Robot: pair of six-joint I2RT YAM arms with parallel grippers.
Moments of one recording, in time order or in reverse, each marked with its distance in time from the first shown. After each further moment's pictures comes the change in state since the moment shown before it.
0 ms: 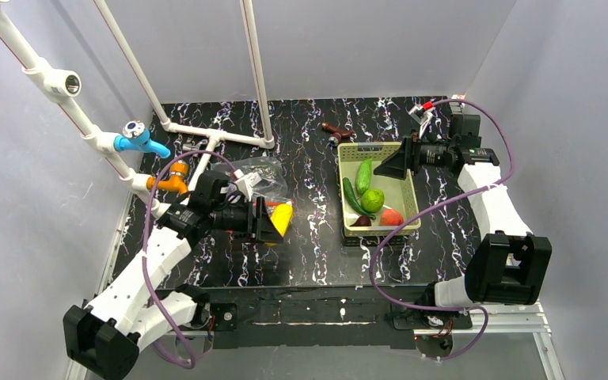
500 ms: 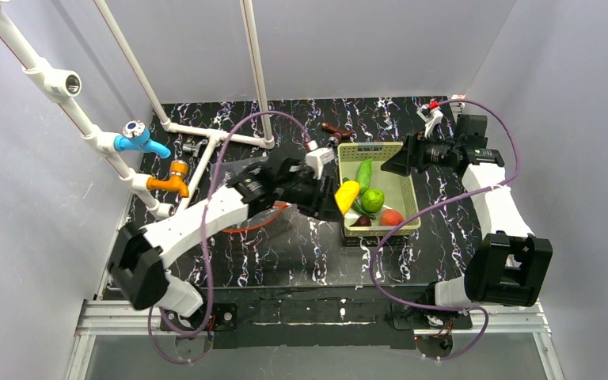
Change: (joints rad) left arm -0.347 0.415 0.301 0.362 -0.097 -0.002; right arm -0.034 -0.004 0.000 -0.003 0.182 0.004
